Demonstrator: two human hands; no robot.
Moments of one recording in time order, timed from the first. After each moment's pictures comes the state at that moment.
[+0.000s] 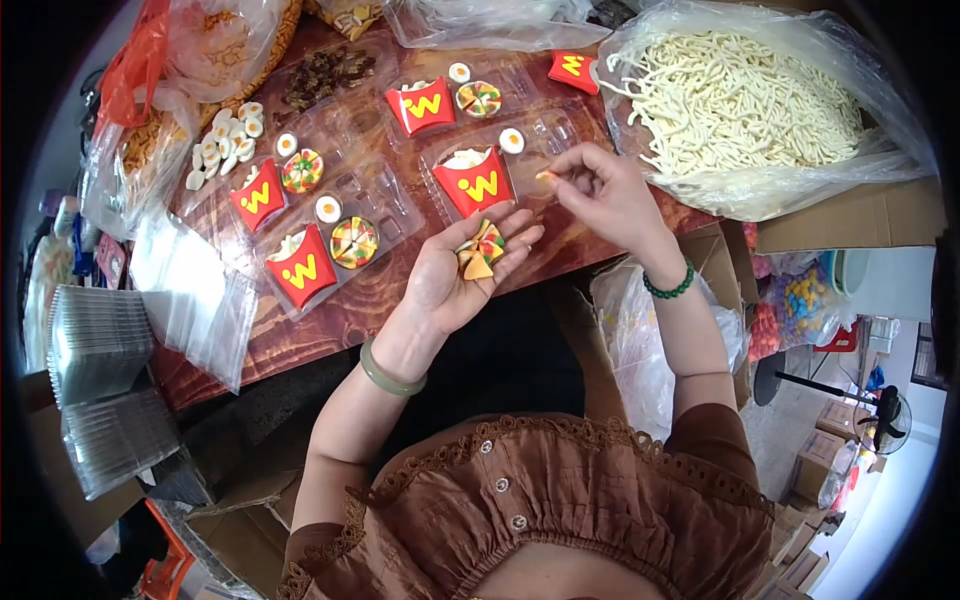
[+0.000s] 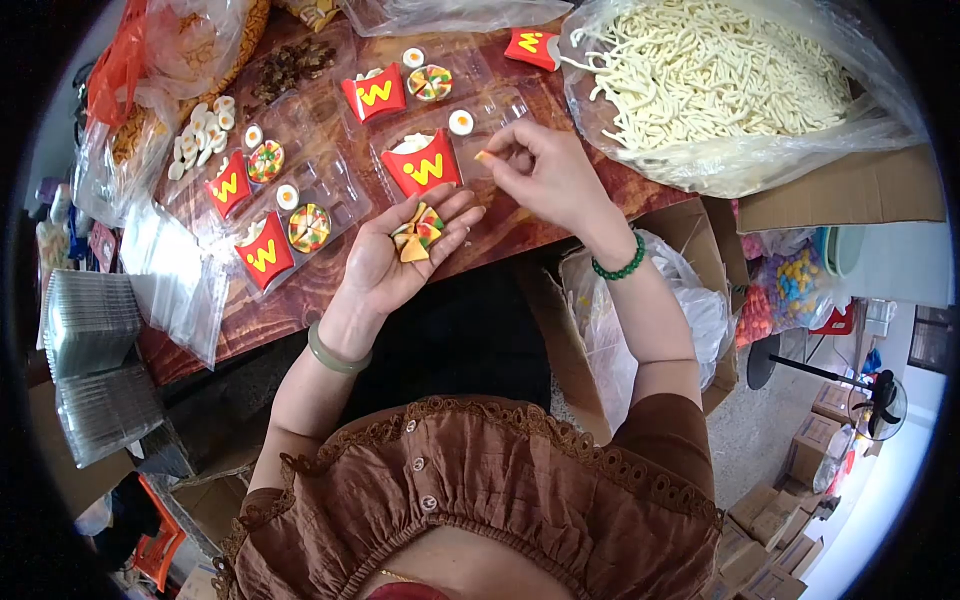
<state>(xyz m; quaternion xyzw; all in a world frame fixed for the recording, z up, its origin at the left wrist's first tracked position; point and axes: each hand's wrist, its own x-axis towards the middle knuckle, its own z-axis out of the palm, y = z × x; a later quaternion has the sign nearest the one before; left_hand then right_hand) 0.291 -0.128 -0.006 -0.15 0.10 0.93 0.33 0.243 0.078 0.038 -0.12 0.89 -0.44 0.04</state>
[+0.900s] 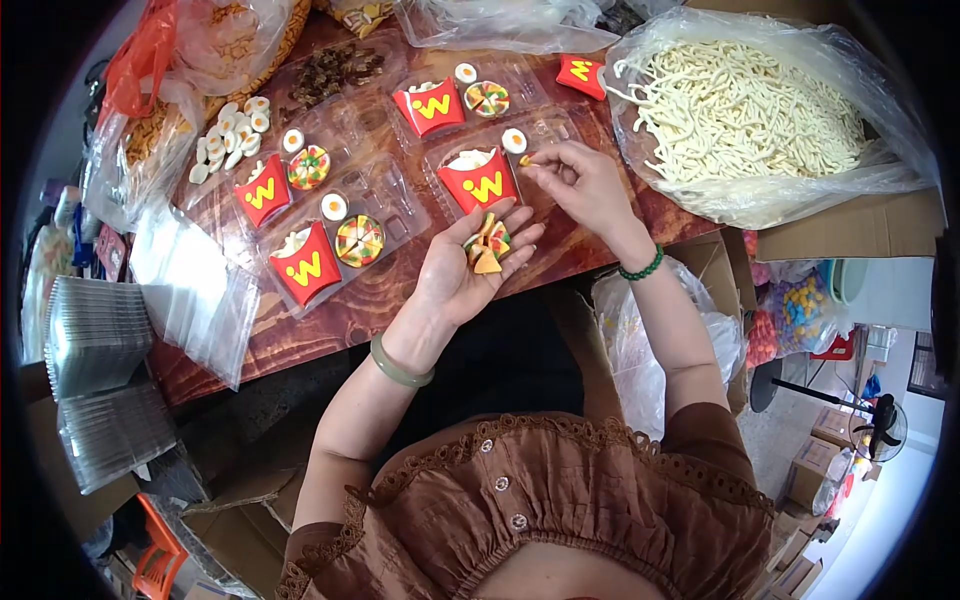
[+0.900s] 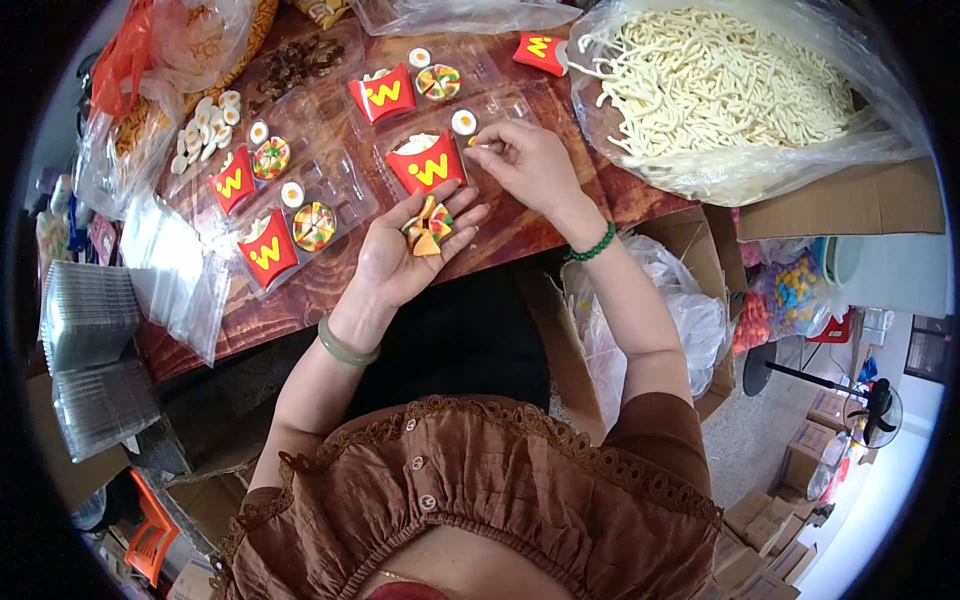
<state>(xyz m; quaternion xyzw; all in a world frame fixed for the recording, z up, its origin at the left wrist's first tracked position) 0.286 -0.124 -0.024 -0.16 0.12 0.93 0.32 0.217 0.066 -0.004 -0.17 0.89 -0.42 -0.01</state>
